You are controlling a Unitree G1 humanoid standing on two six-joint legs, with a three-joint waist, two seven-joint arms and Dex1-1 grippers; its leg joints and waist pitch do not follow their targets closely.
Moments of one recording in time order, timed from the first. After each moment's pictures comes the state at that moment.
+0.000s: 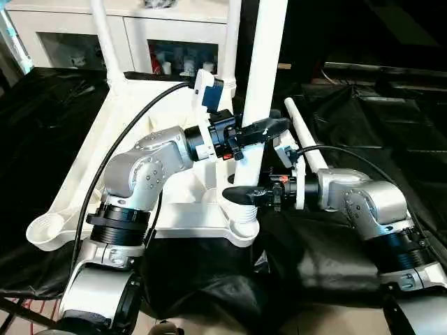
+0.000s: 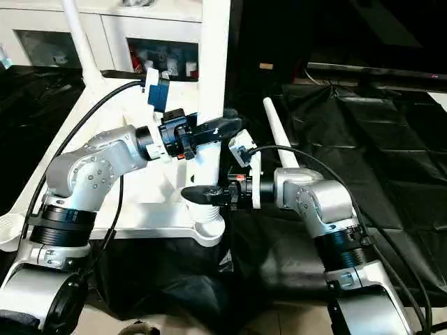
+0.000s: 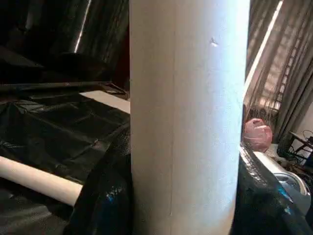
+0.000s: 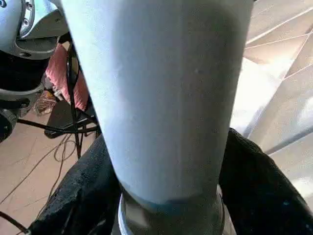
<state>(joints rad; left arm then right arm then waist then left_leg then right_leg) -0.74 0.15 -0.02 0.17 -0.58 0.66 -0.89 -0.59 -0.35 0.17 0.21 0.48 0.76 1.12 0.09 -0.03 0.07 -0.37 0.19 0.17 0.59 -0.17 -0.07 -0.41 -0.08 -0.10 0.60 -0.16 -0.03</state>
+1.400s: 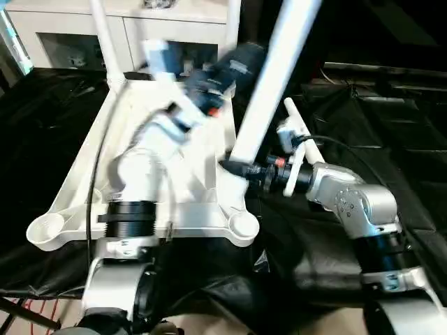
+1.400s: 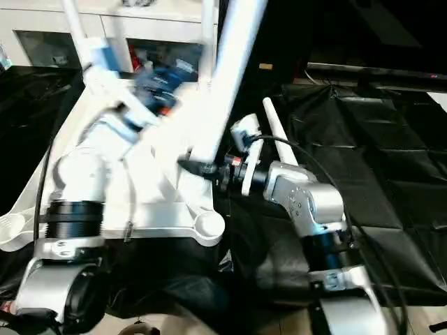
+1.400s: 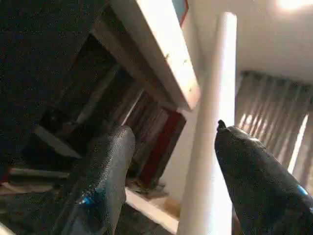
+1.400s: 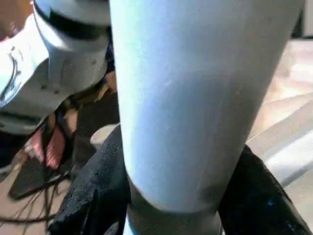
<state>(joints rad) -0.77 0.06 0.23 0.25 -0.70 0.44 -0.74 -0.56 -0.19 0.03 0.22 0.49 0.60 0.90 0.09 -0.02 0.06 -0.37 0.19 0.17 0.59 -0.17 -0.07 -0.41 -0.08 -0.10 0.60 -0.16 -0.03</state>
